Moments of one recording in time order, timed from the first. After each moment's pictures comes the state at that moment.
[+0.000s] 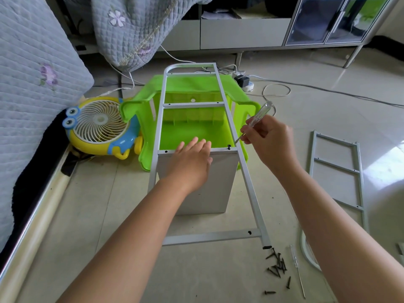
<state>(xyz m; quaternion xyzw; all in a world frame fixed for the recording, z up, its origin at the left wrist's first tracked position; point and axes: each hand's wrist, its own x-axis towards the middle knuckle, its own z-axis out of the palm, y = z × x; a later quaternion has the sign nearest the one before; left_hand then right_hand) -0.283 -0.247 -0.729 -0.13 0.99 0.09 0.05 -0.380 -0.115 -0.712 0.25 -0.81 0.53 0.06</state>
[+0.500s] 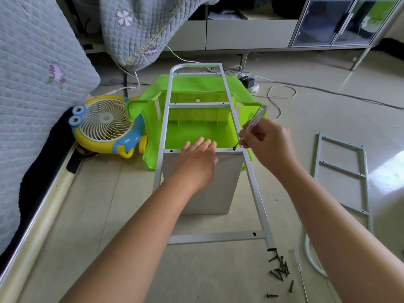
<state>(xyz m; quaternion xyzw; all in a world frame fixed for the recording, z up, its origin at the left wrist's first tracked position) -0.285 -0.248 -0.730 -0.13 0.98 0.10 0.05 -0.374 -0.122 -0.708 0.31 -0.83 0.47 0.05</state>
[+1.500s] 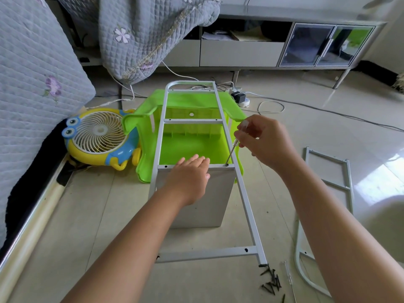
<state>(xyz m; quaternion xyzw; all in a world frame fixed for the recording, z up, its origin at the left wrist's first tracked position) -0.281 -0.252 -0.728 -0.09 0.99 0.09 0.06 -0.382 -0.120 -0.665 0.34 -0.82 0.45 0.00</state>
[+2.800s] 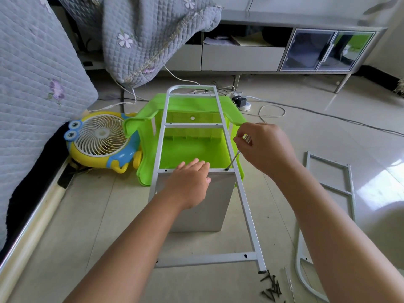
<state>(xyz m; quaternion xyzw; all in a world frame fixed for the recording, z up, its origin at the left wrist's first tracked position) -0.279 -0.251 -0.724 -0.09 0.99 0.11 0.07 -0.370 -0.122 -0.650 0.35 -0.91 0.19 0.10</state>
